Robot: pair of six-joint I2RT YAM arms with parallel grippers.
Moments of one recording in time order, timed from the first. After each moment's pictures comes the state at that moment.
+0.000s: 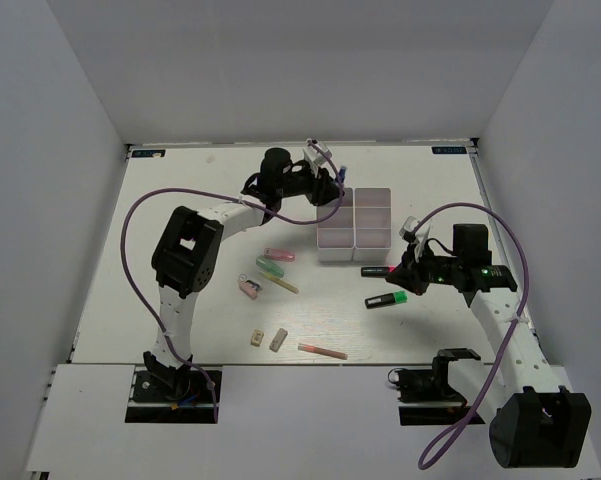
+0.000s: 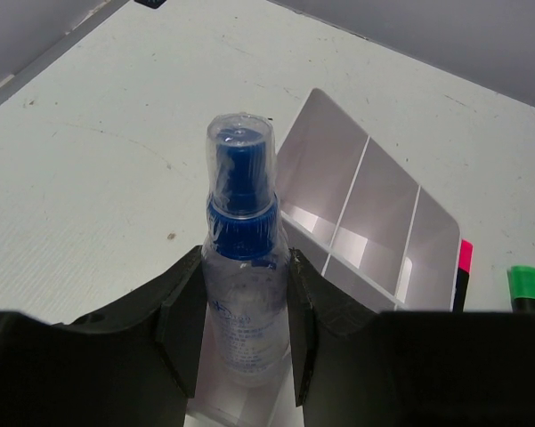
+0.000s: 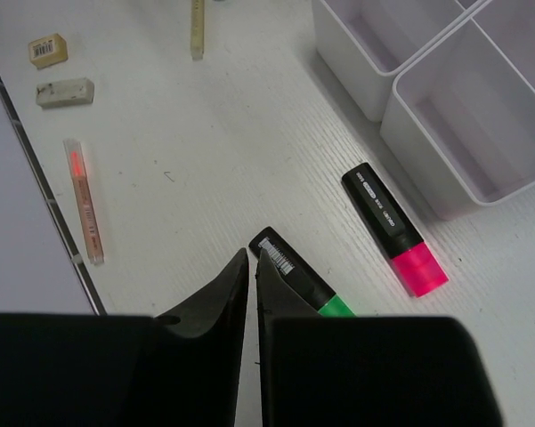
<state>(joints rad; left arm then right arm) -0.53 2.12 1.50 0.44 0.69 -0.01 0.06 0.91 0.67 -0.64 -0.90 -0.58</state>
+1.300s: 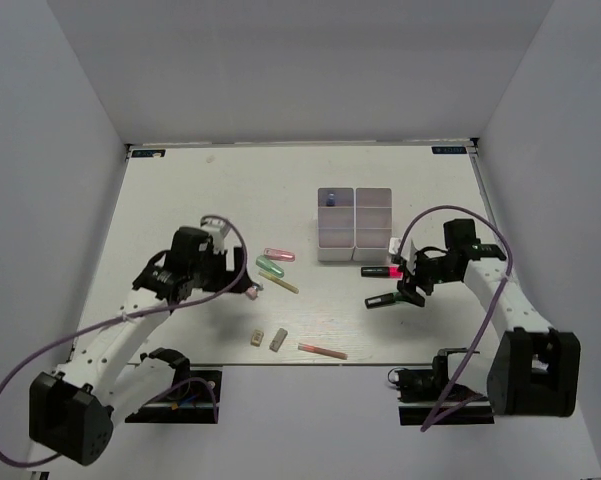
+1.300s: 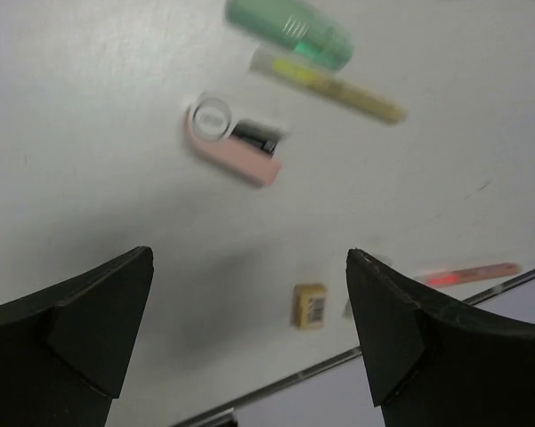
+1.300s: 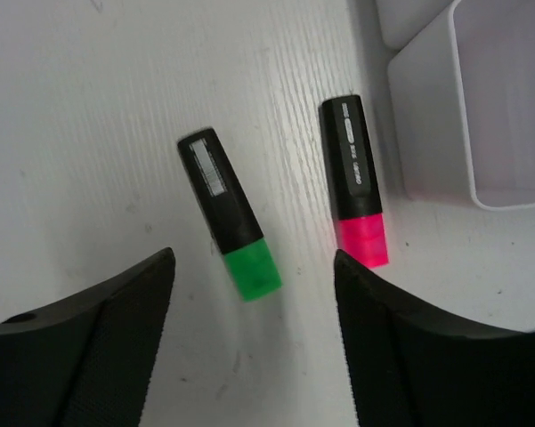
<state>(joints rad) -0.39 0.96 0.72 -0.55 0.17 -0.28 0.03 1.15 0.71 -0.81 -0.80 -1.25</state>
